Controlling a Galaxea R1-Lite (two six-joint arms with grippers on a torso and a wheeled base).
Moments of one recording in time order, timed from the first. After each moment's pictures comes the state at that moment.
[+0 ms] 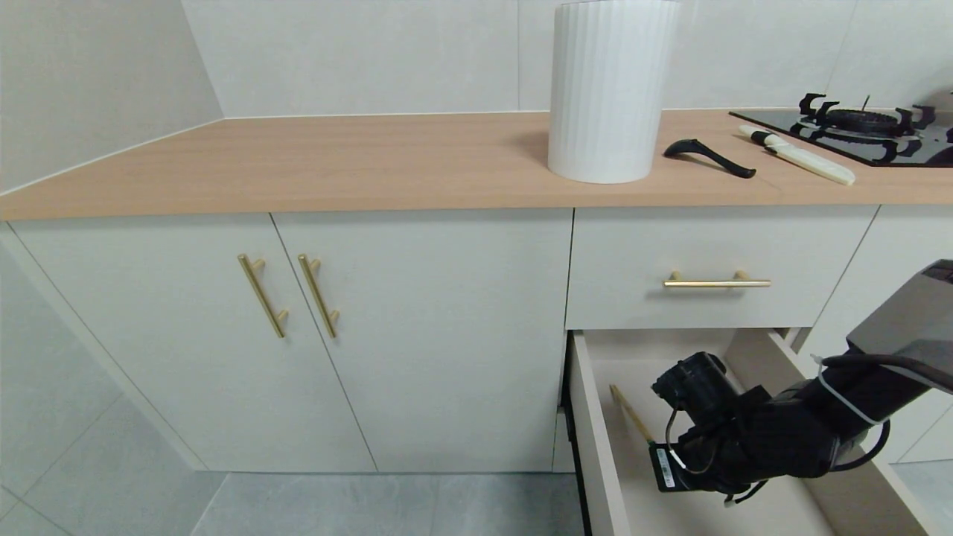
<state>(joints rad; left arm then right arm) 0.01 0.00 0.00 0.00 0.05 -0.01 0.46 2.09 -0.79 -0.18 -0.09 0.38</state>
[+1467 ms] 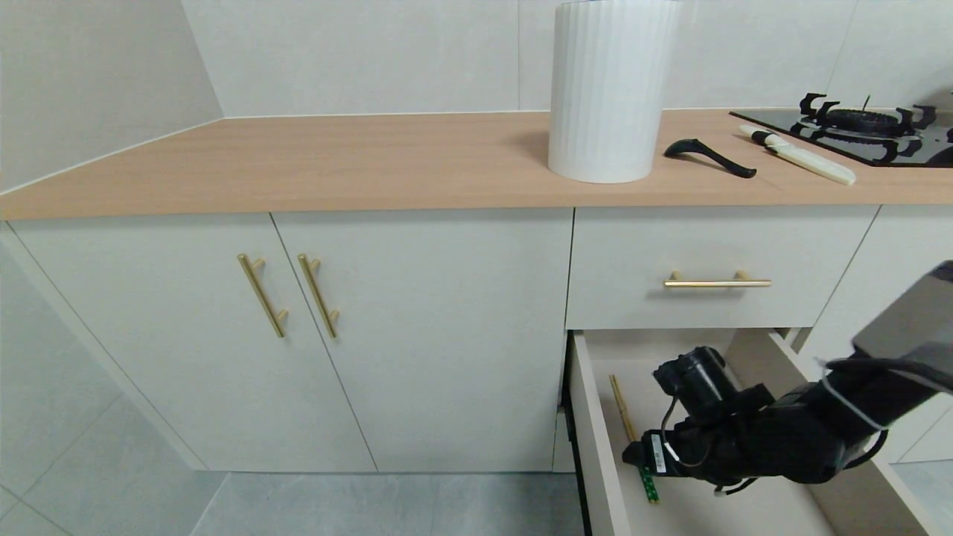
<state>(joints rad) 0.01 0.00 0.00 0.00 0.05 -0.01 0.48 2.04 -0.78 -0.25 -0.14 0.44</state>
